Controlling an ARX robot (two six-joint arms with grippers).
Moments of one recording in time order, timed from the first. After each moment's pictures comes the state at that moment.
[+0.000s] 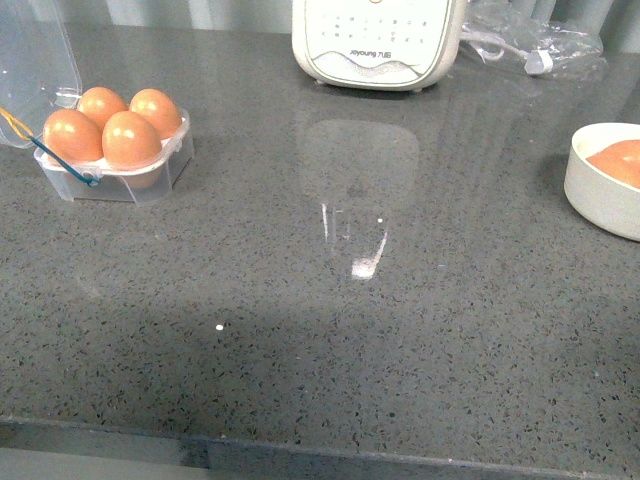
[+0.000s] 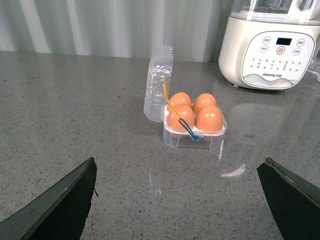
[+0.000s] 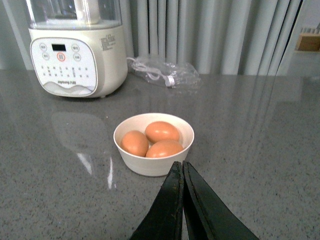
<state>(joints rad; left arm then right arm) 0.00 0.00 0.03 0.00 0.00 0.00 0.00 0.15 0.01 0.15 0.00 -0.01</state>
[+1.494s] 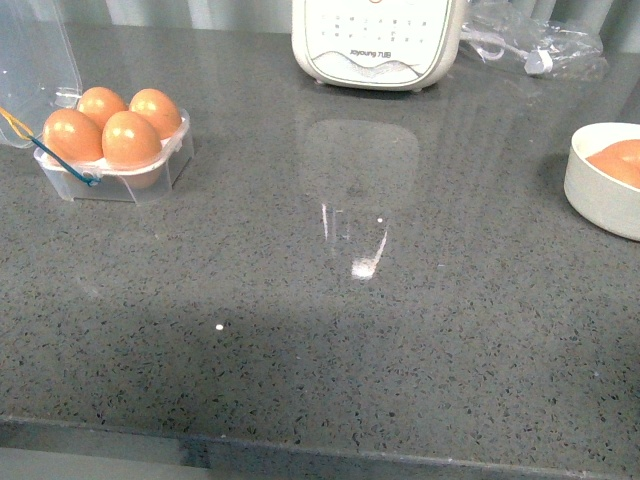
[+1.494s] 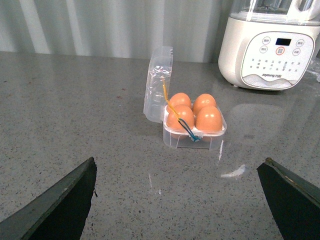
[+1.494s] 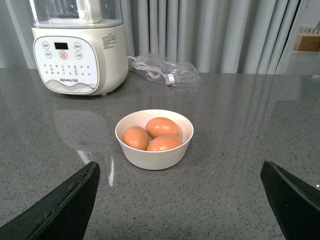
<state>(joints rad) 0.00 0.00 0.03 0.00 0.00 0.00 0.00 0.00 0.01 0.00 0.00 -0.01</state>
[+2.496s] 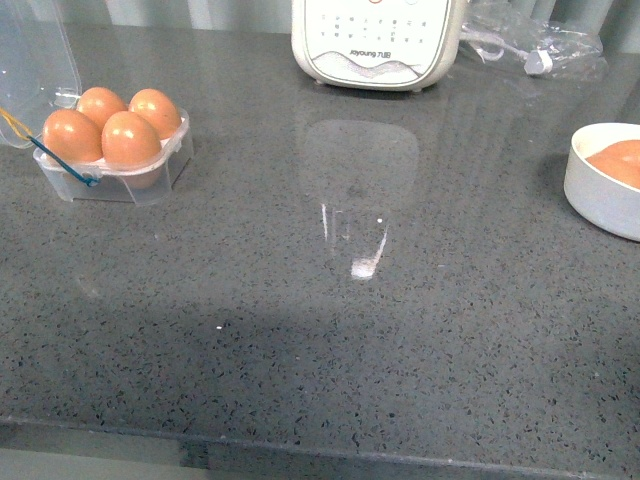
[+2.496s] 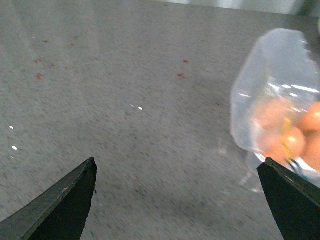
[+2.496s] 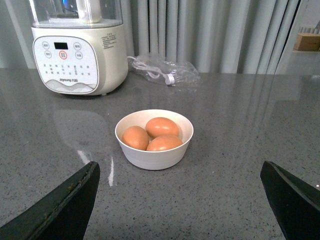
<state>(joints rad) 0.28 1.10 0.52 0.33 0.07 0.09 0.00 0.00 0.01 0.00 0.00 -0.01</state>
